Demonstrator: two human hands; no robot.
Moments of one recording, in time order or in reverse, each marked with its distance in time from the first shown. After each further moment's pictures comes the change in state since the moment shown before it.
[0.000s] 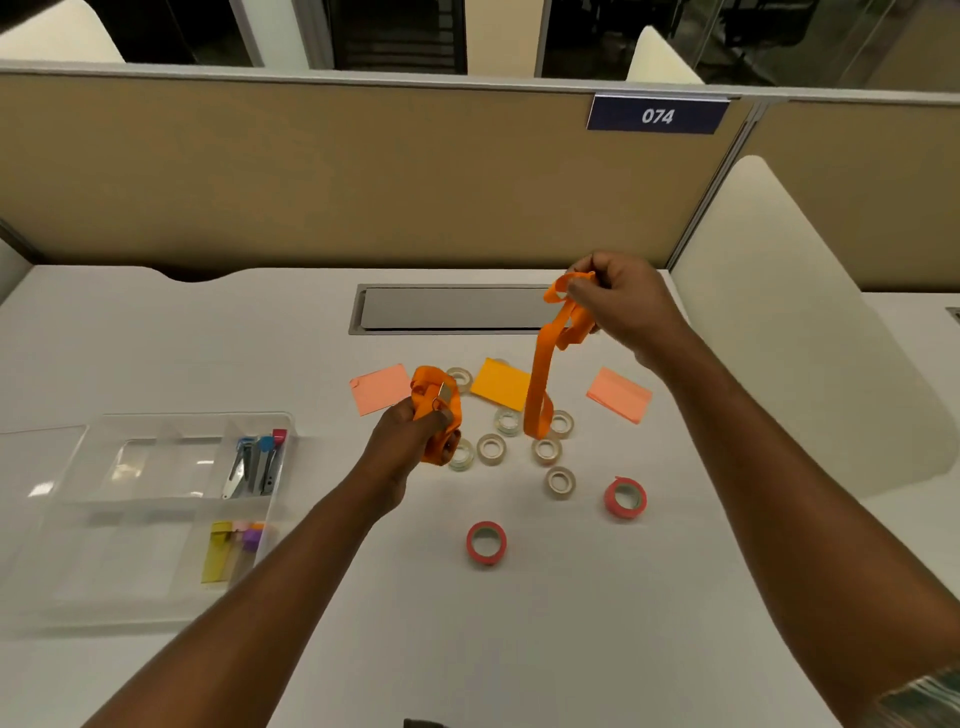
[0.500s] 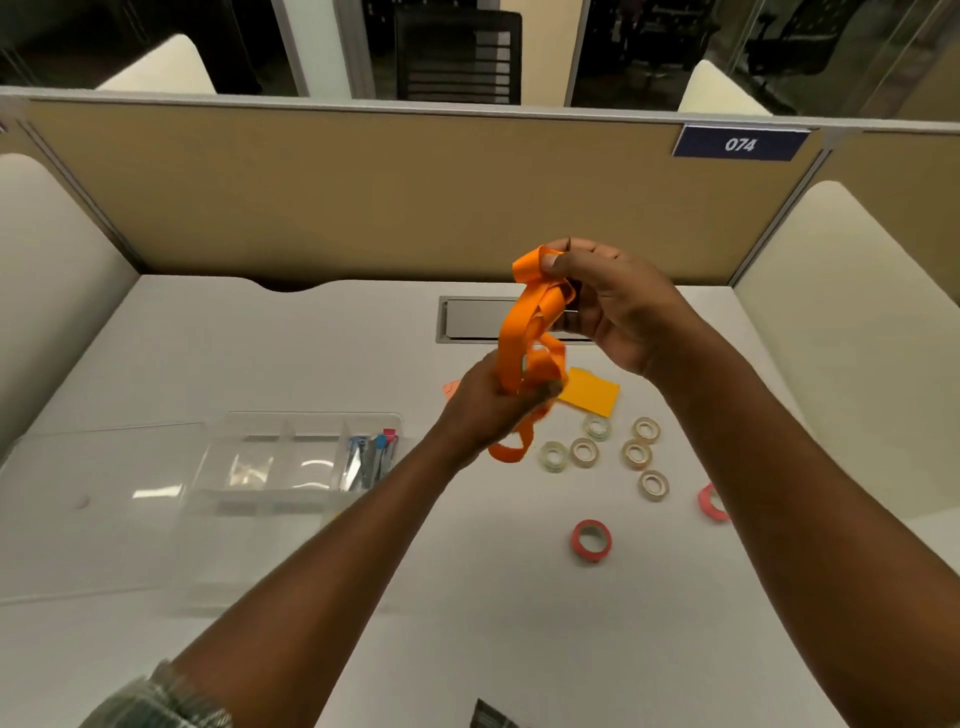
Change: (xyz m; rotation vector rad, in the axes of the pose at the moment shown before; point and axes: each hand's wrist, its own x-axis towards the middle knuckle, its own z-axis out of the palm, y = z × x) left_hand -0.022 0.059 -0.081 0.328 -0.202 0.440; right_hand -0.049 -0.145 0.118 0.593 -0.320 0.037
